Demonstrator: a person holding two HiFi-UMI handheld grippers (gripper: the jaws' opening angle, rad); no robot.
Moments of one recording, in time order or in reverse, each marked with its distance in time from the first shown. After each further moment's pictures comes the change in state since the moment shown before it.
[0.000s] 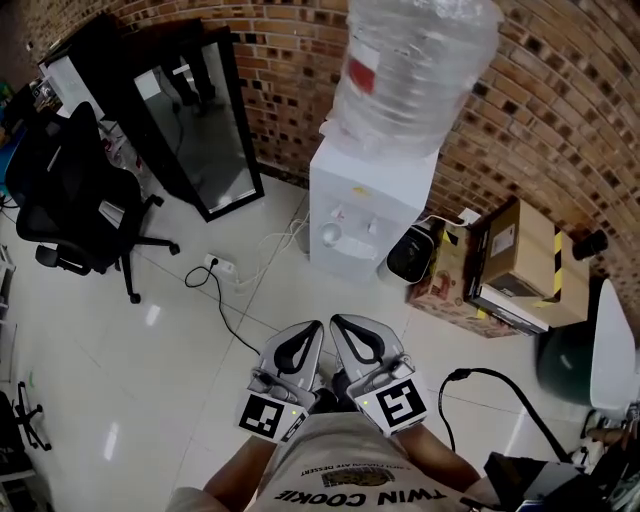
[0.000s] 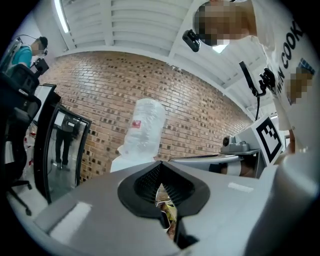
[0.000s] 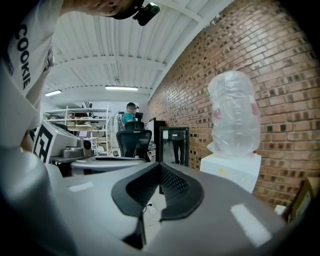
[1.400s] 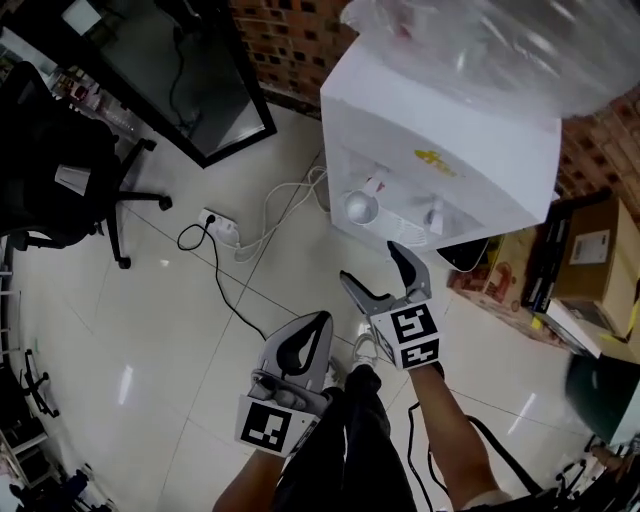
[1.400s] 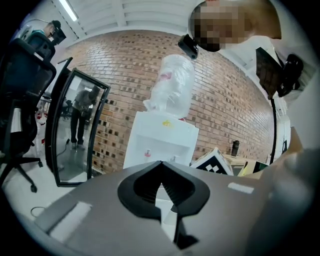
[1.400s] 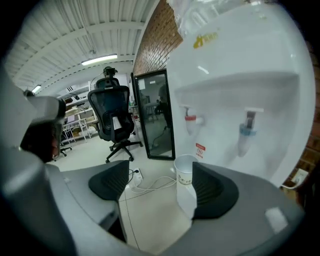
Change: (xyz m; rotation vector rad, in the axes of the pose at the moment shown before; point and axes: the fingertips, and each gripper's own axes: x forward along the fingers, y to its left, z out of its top) left arm 0.100 0.118 -0.203 -0.077 0.194 0.177; right arm 0.186 -0.174 -0.300 0.136 0.353 -0.018
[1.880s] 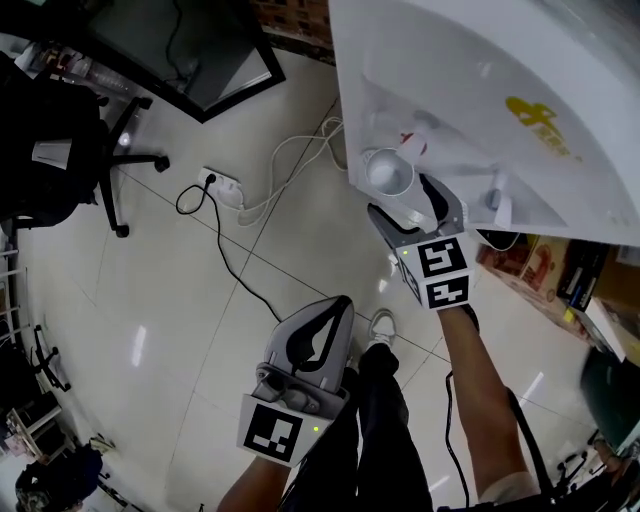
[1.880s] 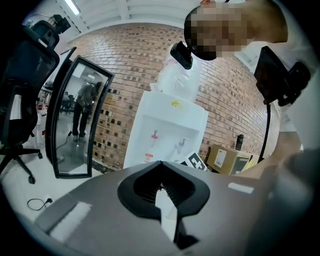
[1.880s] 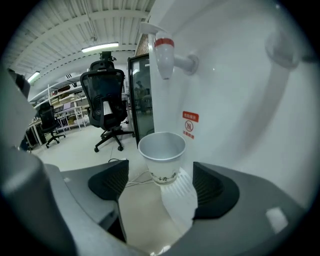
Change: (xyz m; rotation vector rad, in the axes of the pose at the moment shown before) left arm 0.036 0.024 -0.055 -0.014 0.048 -0.003; right arm 0.100 -0.074 -0.050 -0.079 0.063 -0.047
